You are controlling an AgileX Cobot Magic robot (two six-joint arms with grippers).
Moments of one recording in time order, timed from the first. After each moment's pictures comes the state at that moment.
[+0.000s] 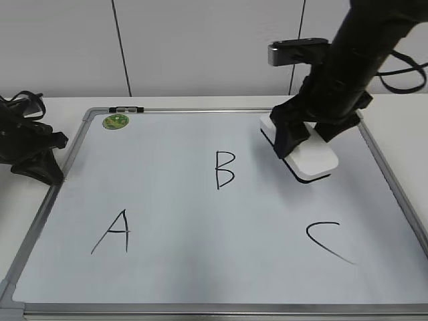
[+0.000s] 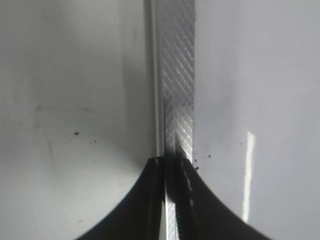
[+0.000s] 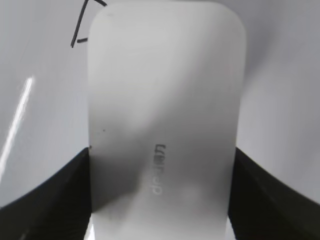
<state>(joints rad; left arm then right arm) 0.06 2.15 -1.43 -0.44 0.87 0.32 0.33 1.87 -1.50 0.15 1.05 -0.18</state>
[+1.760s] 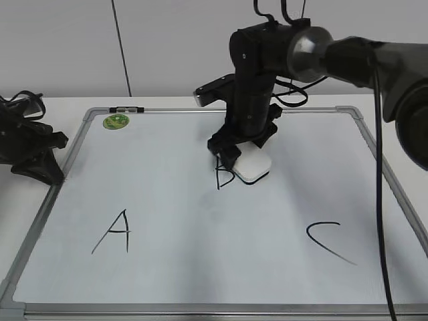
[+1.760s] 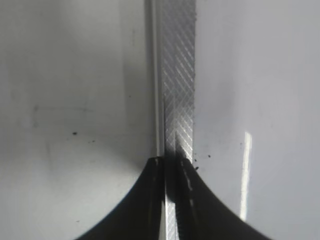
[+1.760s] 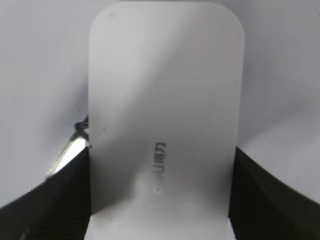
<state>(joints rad) 0.06 2.15 -1.43 -0.45 0.87 0.32 0.46 2.42 -2.09 -0.03 1.14 -0.18</state>
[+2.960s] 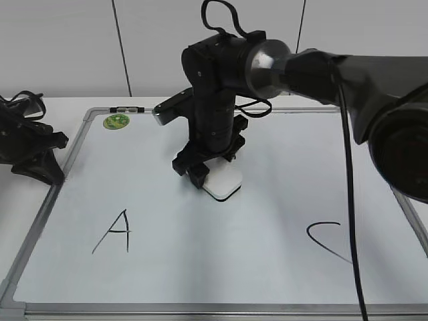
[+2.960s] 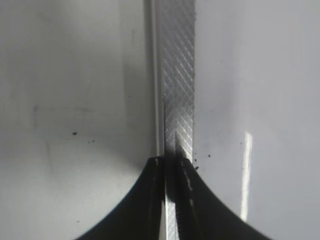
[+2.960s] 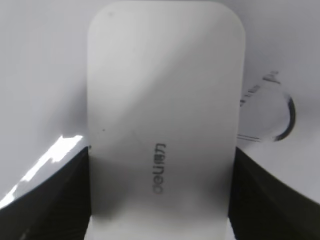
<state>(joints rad) 0.06 2.15 -1.43 -0.45 0.87 0.32 0.60 2.42 -2.10 -0.08 1.16 -0.14</state>
